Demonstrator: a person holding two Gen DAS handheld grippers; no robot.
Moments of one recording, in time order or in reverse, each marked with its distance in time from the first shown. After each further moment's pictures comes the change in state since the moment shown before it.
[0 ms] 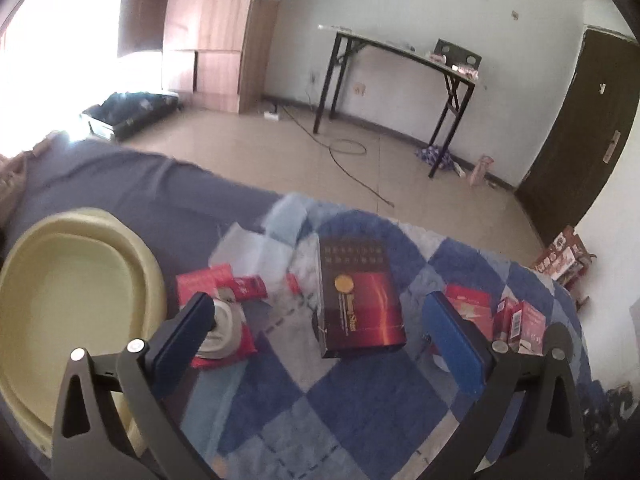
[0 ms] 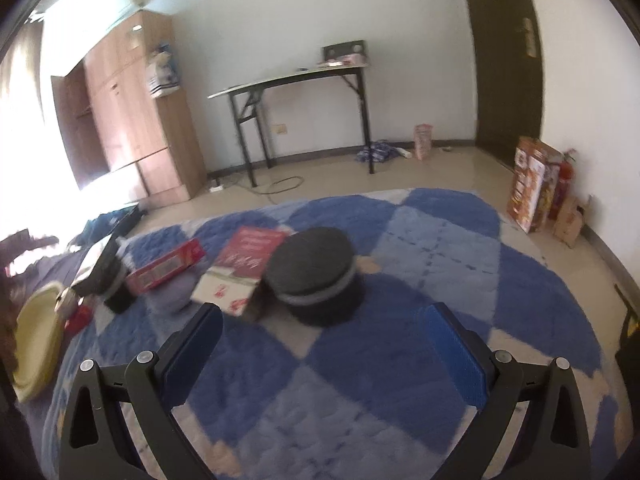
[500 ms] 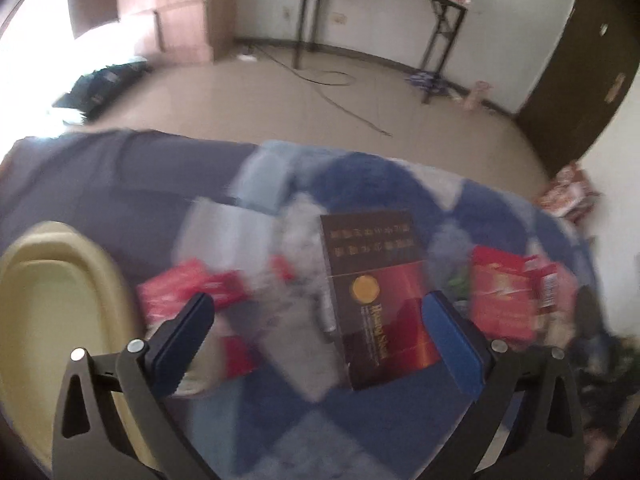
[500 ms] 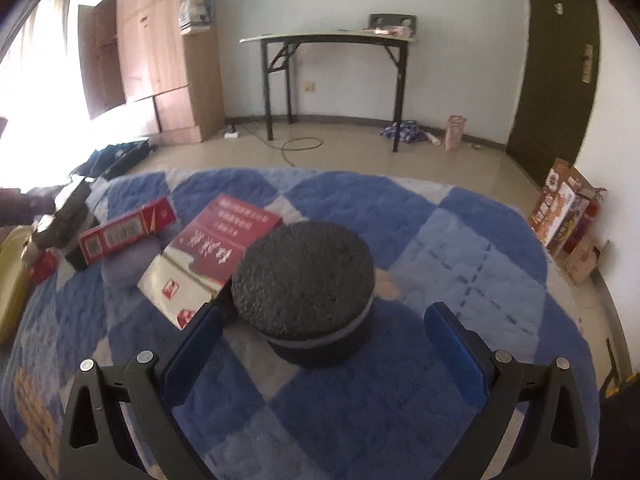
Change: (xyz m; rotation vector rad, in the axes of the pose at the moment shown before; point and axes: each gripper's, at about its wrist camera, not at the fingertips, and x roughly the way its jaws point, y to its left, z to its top) left arm 0.064 -0.007 0.025 0.104 0.270 -0.036; right arm 0.082 0.016 0.020 -0.230 0.142 0.052
